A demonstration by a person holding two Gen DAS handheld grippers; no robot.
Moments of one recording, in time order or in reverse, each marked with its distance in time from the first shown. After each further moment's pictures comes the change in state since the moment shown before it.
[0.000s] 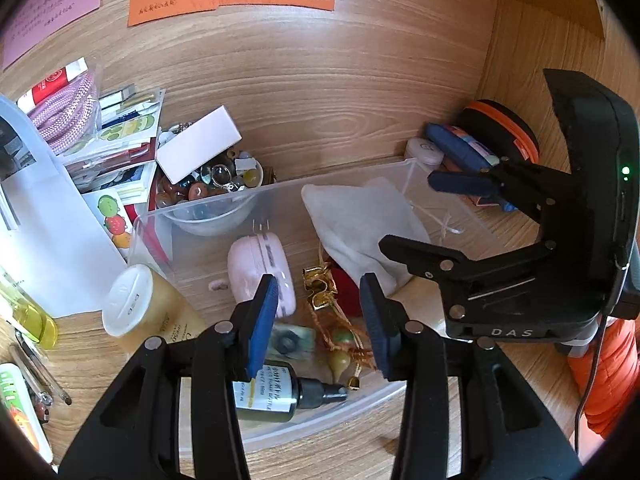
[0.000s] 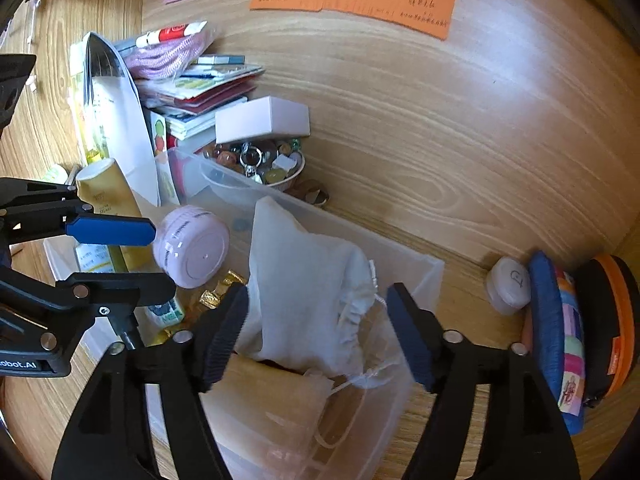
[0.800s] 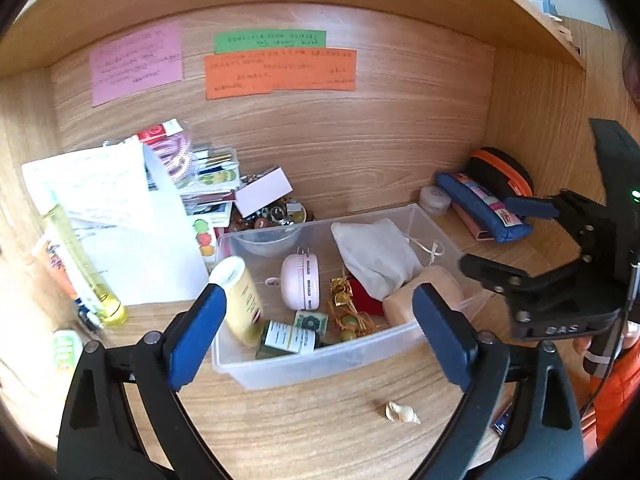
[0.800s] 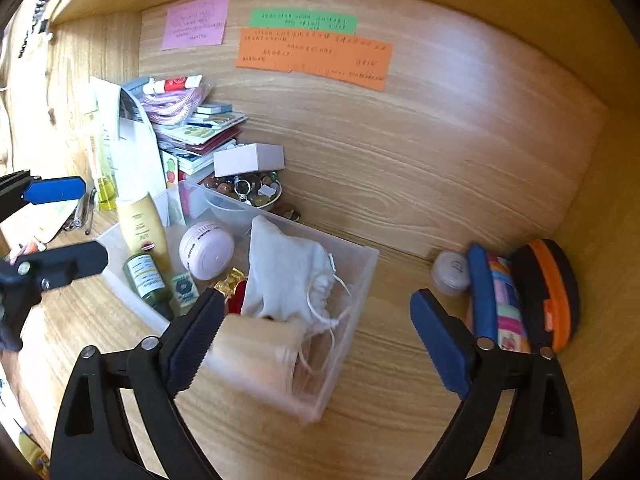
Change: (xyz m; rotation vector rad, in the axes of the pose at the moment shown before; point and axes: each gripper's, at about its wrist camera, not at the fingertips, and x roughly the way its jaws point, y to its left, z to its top) left arm -0.098 -0.016 -0.023 -0.029 -0.181 0.163; right arm -0.093 0.004 -0.017 0.055 -0.085 -0.098
